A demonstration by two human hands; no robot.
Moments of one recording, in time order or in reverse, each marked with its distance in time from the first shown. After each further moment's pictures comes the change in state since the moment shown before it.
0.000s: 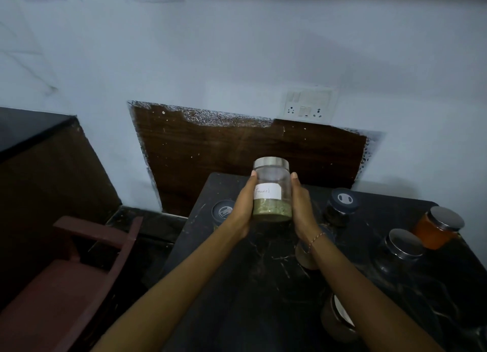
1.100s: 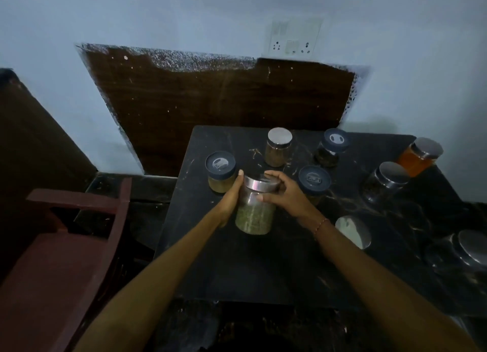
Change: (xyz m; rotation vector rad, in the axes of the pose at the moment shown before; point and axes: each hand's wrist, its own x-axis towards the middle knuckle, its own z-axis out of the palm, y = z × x) left_hand -0.021 -0.076 -0.083 0.330 -0.148 -0.247; right_hand -0.065 0.071 -0.011 -0.252 -0.277 0.181
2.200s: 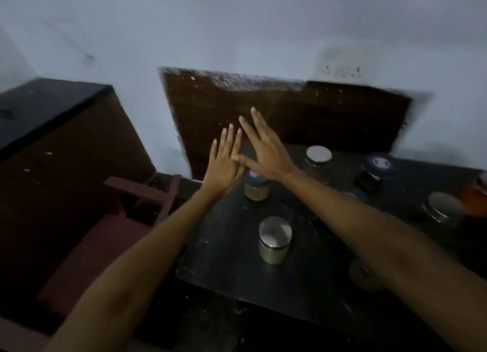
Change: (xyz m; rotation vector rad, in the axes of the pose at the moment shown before) left_hand -0.046 0.065 -0.061 1.330 0.645 0.536; right_hand 0.079 -0.103 0.071 -0.980 0.024 -0.825
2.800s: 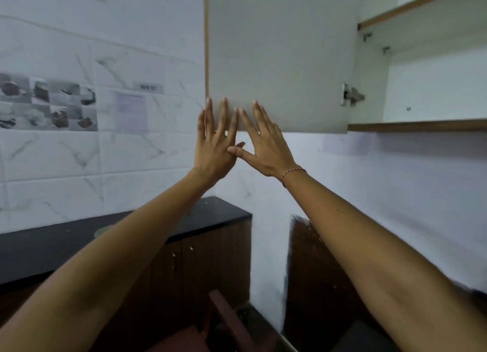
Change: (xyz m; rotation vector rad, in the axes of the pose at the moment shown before) left_hand 0.028 -0.063 -0.399 1.076 0.703 -0.432; right_hand 0.276 -0.264 -0.164 0.041 0.422 -0.637
